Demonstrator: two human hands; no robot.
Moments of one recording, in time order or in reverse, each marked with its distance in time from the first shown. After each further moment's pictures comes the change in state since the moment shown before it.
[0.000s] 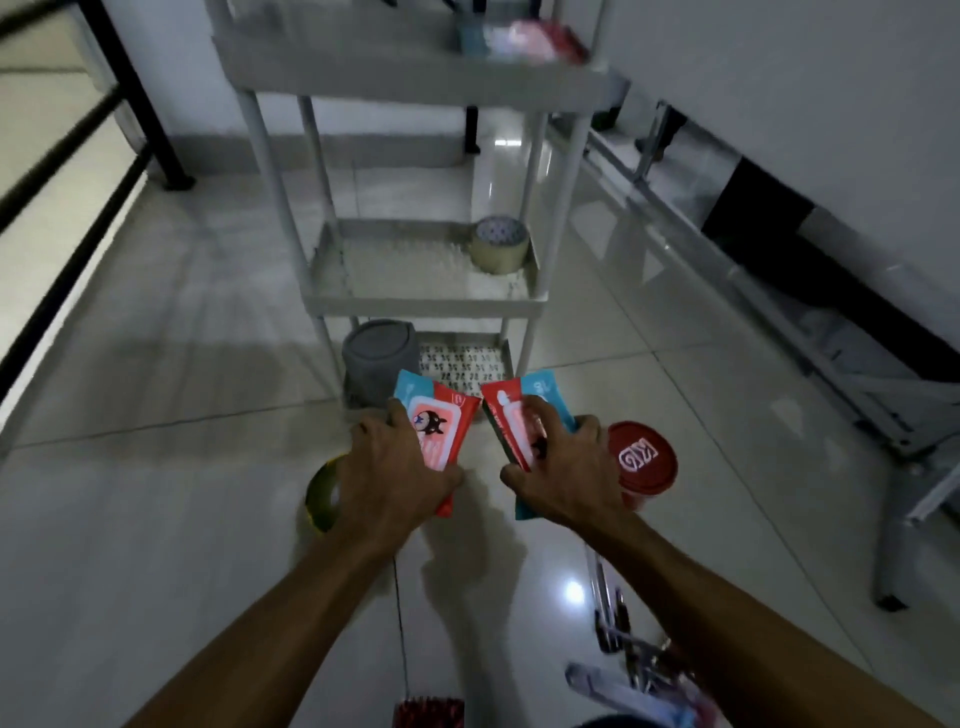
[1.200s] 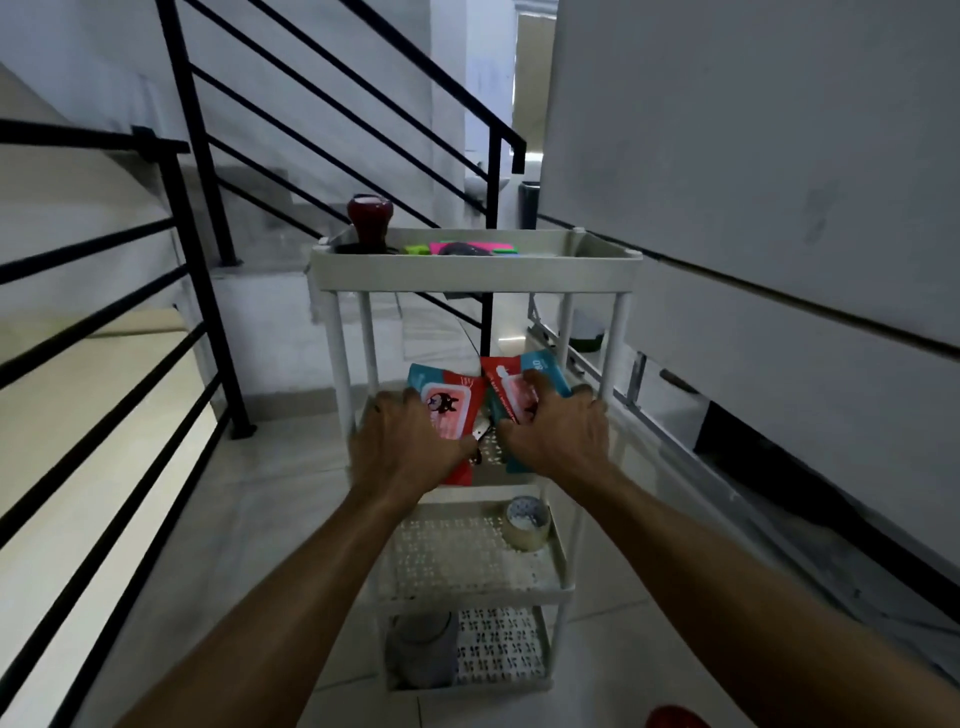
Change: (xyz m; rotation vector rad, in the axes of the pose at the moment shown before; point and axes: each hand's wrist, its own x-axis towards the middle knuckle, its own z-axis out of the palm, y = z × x) left_hand 0.144 0.104 -0.333 -0.110 0.432 0.198; right_hand 0.140 -0.227 -0.313 0.048 0.404 -0.073
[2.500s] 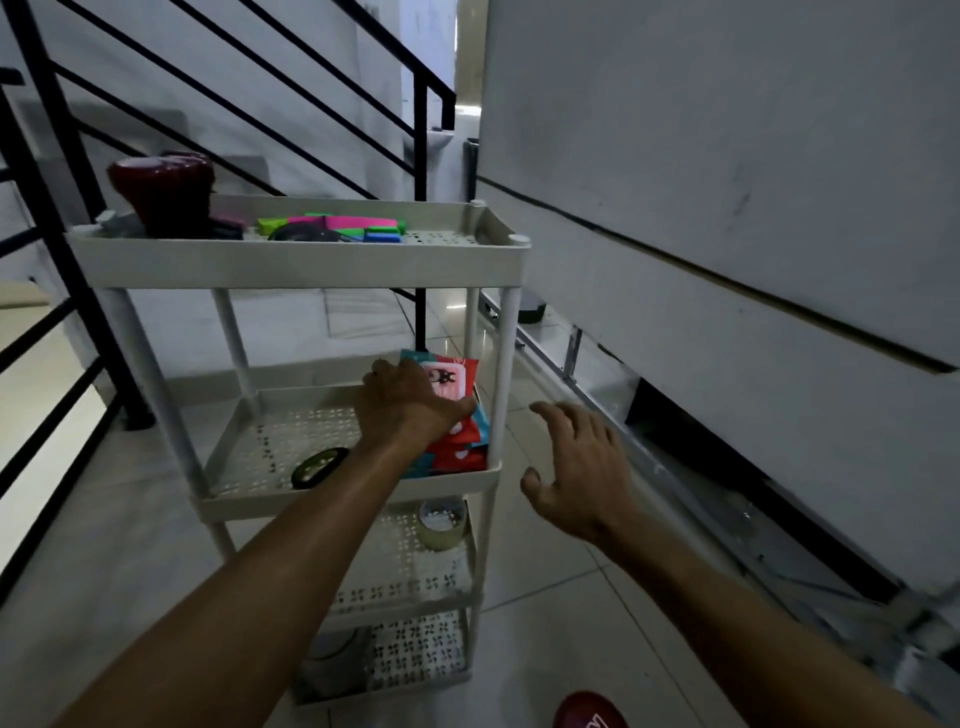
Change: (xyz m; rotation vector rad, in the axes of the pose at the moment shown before) left_hand 0.062 0.119 0.080 0.051 -0.177 -0.062; right_hand 0.009 0.157 -0.024 -0.093 0.027 -0.260
